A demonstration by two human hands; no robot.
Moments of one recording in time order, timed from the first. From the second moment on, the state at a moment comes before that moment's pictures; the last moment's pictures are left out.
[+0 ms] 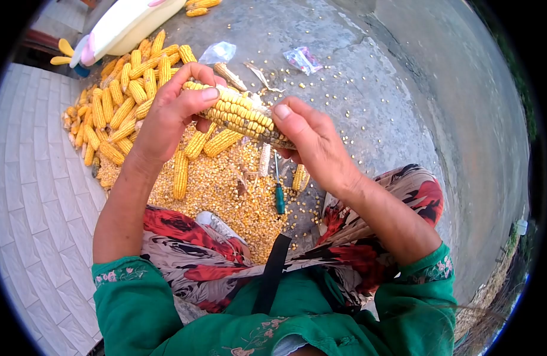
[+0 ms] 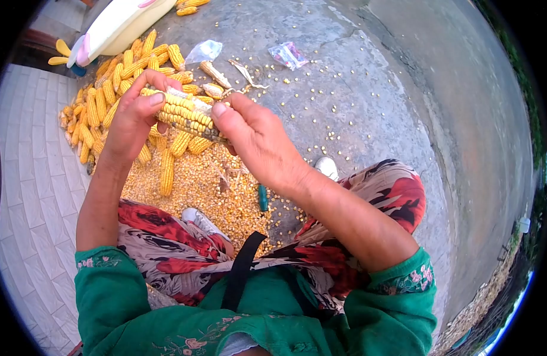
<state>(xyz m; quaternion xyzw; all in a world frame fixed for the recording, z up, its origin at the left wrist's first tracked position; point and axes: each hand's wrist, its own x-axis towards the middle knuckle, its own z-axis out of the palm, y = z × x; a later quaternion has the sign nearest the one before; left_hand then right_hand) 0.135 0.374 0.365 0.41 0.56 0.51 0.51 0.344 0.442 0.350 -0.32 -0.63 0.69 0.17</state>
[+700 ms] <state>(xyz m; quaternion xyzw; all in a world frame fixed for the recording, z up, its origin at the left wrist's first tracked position) 0.132 0.370 0.368 0.46 0.58 0.51 0.44 0.347 0.450 0.347 -0.26 -0.48 0.83 0.11</state>
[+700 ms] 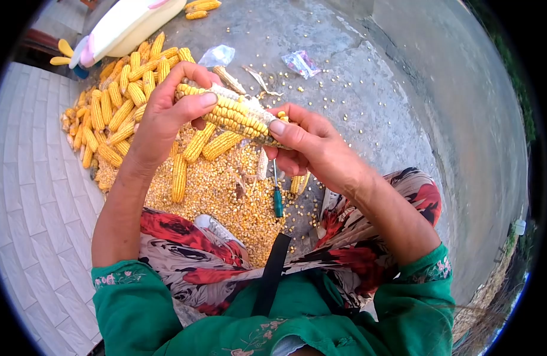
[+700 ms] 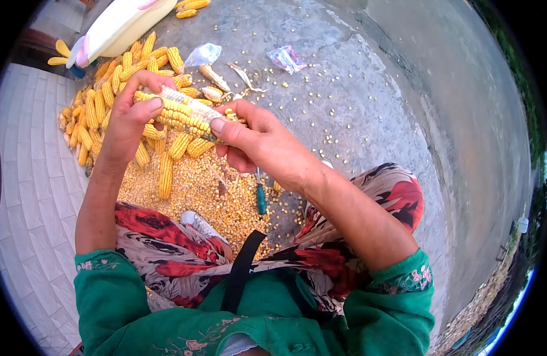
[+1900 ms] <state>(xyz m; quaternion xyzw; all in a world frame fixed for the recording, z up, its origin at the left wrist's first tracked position) 0.144 0.372 0.372 0.44 0.59 0.50 0.45 0.343 0.450 0.347 -0.30 -0.61 0.71 0.19</state>
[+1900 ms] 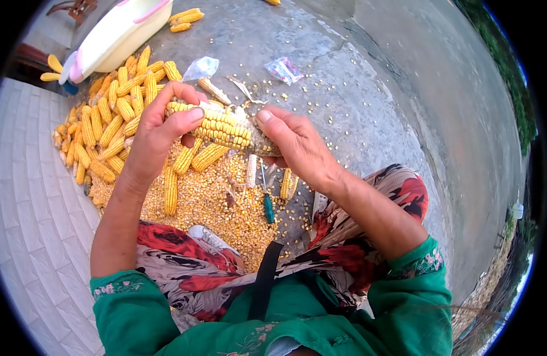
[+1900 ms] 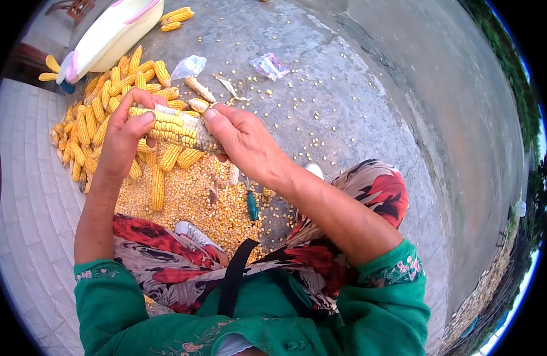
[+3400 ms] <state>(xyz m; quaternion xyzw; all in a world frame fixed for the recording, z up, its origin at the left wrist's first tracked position) 0.155 0.370 0.372 0.45 0.62 0.39 0.51 0.339 0.451 0.348 -0.31 -0.60 0.73 0.07</state>
